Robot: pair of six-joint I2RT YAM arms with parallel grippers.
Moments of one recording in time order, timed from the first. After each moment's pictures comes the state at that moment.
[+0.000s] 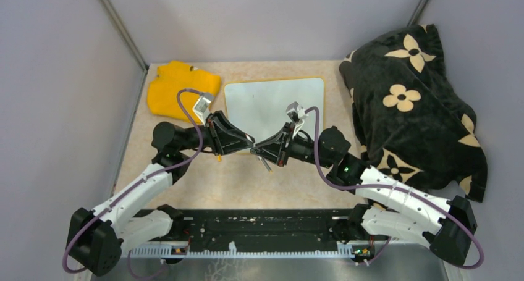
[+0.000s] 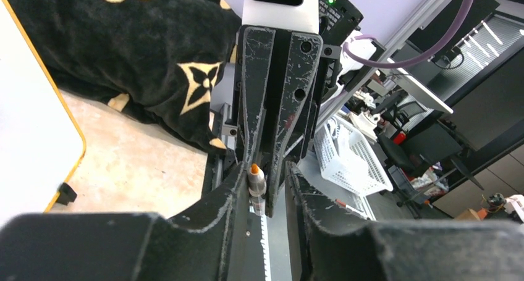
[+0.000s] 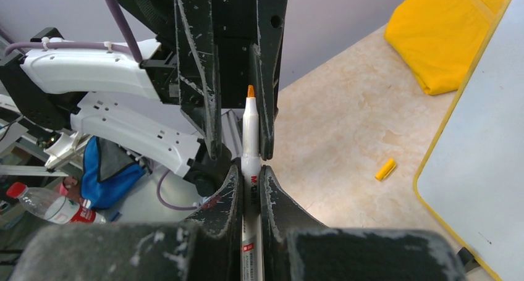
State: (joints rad) left arm -0.52 1.01 0.63 0.82 0.94 -0.95; right arm 0.92 0.95 0.71 0.34 -0.34 0.51
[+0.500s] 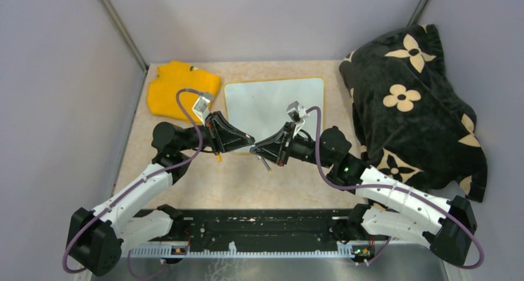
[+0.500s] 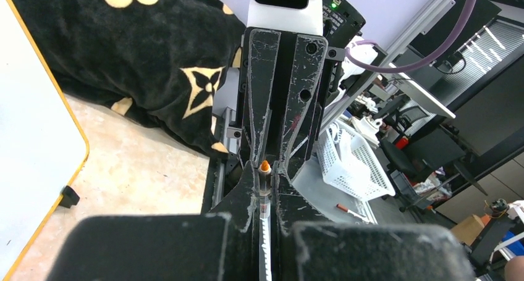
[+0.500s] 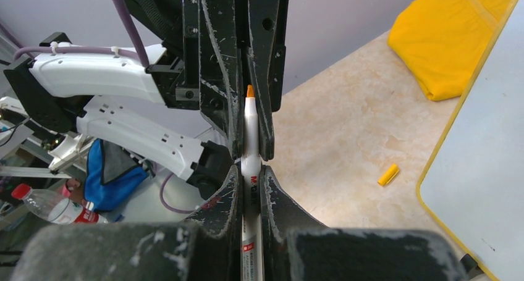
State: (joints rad) left arm -0.52 1.01 0.63 0.82 0.93 -0.95; right arm 0.92 0.95 0.71 0.36 -0.35 0.52
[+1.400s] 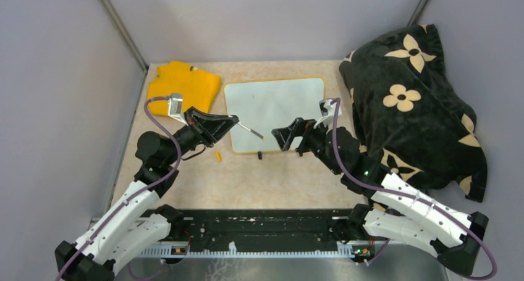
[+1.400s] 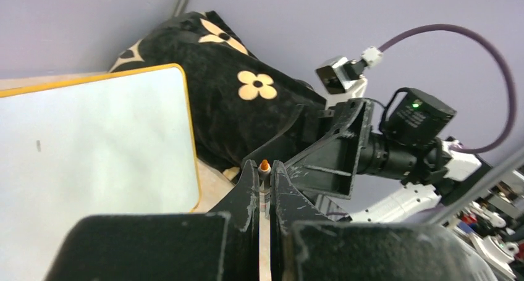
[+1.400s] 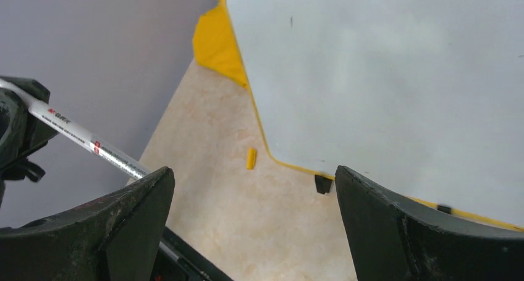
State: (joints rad) left arm -0.53 0.77 0.63 0.52 0.45 -0.72; right arm 0.92 0.80 0.76 -0.10 0.27 0.61
